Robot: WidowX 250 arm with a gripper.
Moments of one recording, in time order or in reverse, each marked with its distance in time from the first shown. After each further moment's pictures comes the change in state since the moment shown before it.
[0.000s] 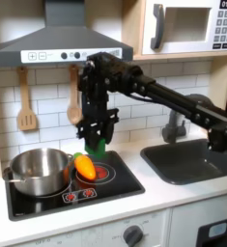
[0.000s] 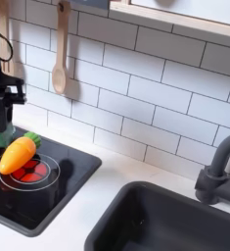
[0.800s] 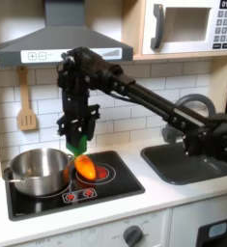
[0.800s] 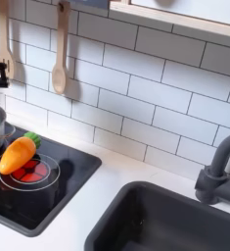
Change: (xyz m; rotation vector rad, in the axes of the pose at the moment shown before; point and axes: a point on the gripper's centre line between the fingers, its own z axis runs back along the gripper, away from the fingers) arm 0.024 0.028 0.009 0.013 -0.014 0.067
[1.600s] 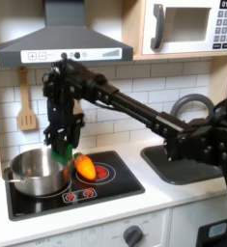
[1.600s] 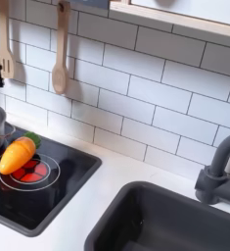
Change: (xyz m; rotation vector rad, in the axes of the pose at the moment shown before) arm 0.023 0.016 -0.020 0.016 0.004 0.071
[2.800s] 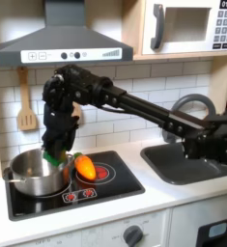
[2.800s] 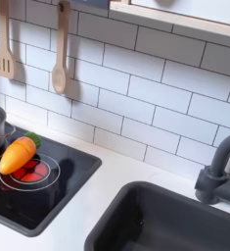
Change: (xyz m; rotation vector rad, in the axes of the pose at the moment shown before) arm 0.001 0.017 -0.004 0.005 -0.154 0.147
